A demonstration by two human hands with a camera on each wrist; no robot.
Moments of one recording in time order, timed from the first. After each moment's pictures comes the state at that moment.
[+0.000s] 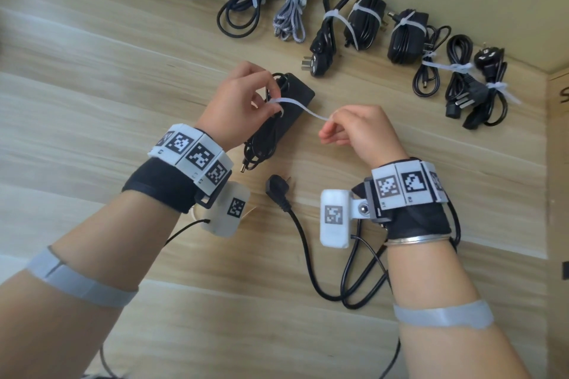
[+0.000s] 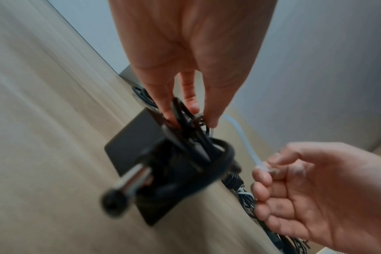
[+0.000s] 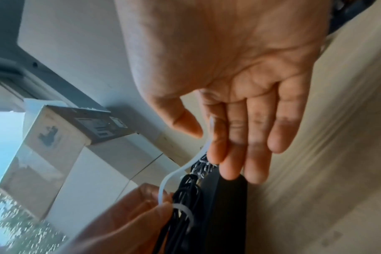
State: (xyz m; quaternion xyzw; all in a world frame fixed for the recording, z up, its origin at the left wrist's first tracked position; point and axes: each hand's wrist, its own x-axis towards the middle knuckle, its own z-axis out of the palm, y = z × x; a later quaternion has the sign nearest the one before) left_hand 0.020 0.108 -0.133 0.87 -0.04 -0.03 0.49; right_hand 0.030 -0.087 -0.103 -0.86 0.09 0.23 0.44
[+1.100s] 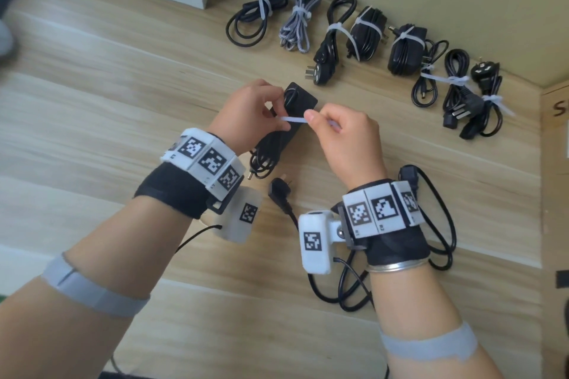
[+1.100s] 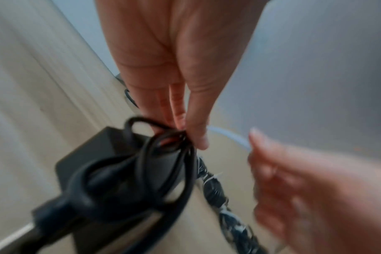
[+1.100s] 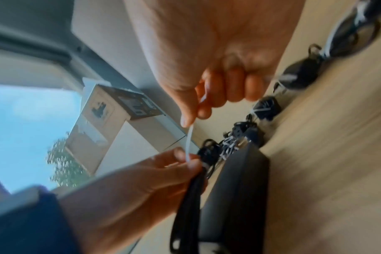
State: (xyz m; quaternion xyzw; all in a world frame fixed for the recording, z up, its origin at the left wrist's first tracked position) left_hand 0.016 0.102 -0.117 0.87 -0.01 -0.10 0.49; right_hand 0.006 -0.060 -0.080 -0.93 -0.03 0.08 0.36
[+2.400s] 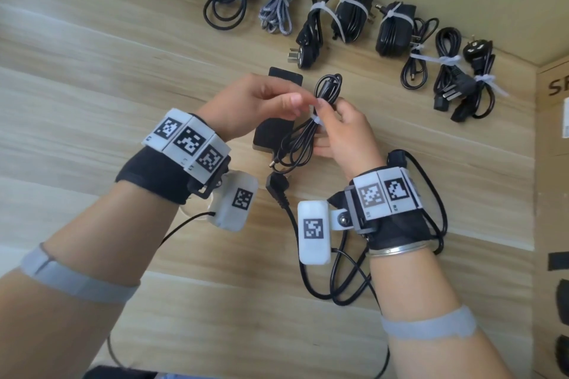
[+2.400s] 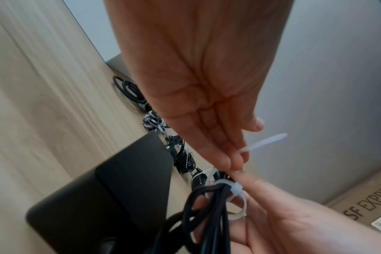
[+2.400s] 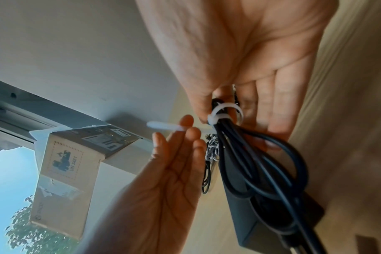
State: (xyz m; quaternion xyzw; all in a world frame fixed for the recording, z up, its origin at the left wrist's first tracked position) left_hand 0.014 0.079 -0.100 0.72 -0.11 -0.21 0.65; right_hand 0.009 -0.086 -0.106 -0.81 0.13 0.23 0.53
